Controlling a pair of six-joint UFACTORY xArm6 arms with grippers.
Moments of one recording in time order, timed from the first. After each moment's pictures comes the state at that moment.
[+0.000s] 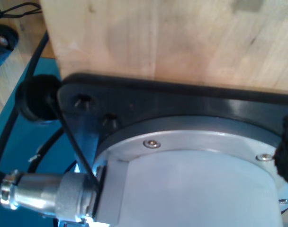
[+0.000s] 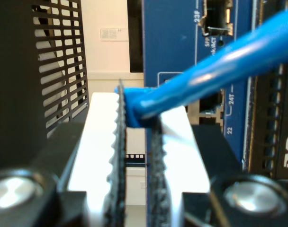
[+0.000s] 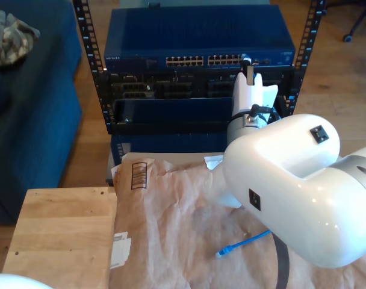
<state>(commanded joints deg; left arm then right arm) 92.4 -27.4 -7.6 6.8 66.4 -6.3 26.0 38.2 -64.1 34.8 -73.6 76.4</state>
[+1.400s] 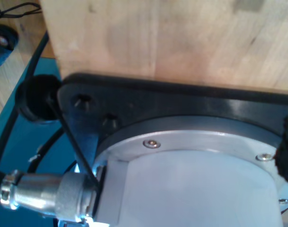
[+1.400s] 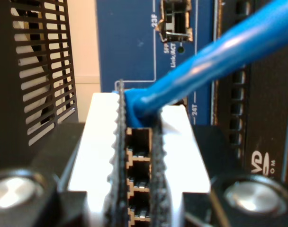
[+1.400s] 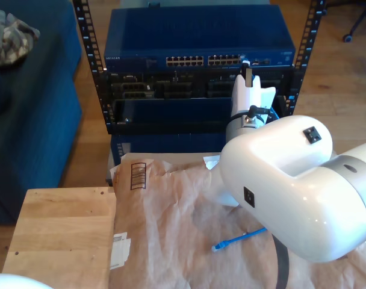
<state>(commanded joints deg) 92.4 -27.4 -7.6 6.8 66.4 -6.3 25.4 41.1 -67.1 34.8 -73.1 76.7</state>
